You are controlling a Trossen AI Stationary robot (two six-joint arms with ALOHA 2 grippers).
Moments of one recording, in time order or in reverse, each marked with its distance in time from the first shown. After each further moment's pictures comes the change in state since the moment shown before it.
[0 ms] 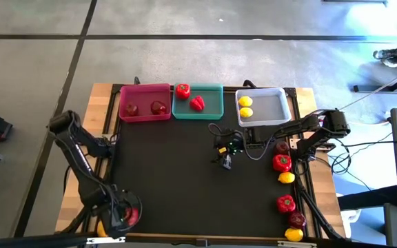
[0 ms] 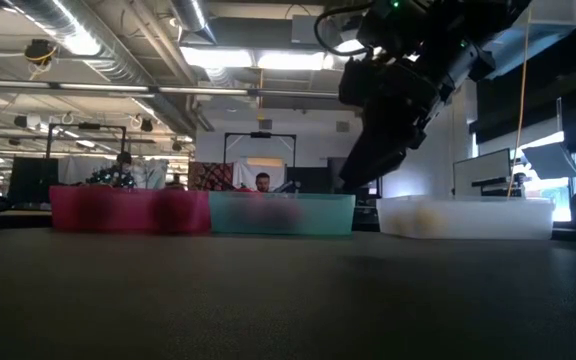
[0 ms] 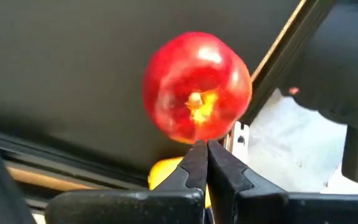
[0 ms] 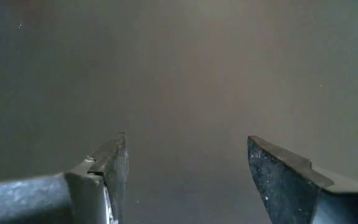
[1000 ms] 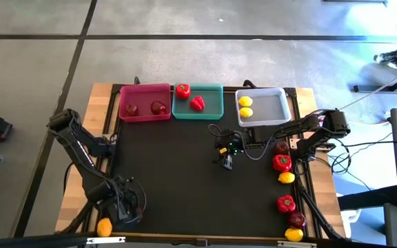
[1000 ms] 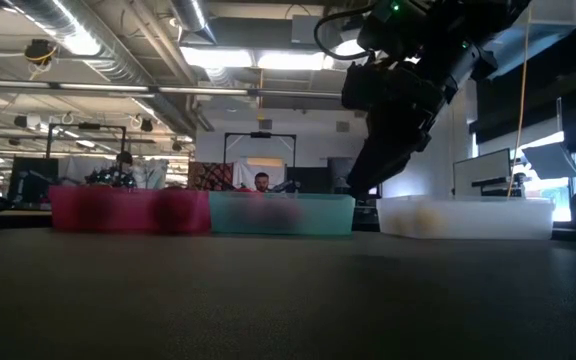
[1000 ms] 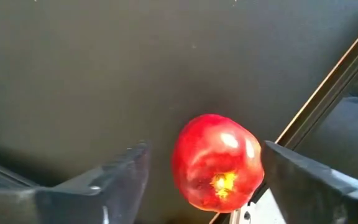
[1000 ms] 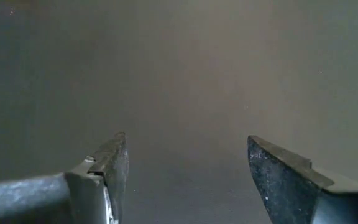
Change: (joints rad) left arm 0.062 -0.015 -0.004 -0.056 -0.226 -0.058; right arm 0.000 0.000 0.000 -0.035 0.000 -0.001
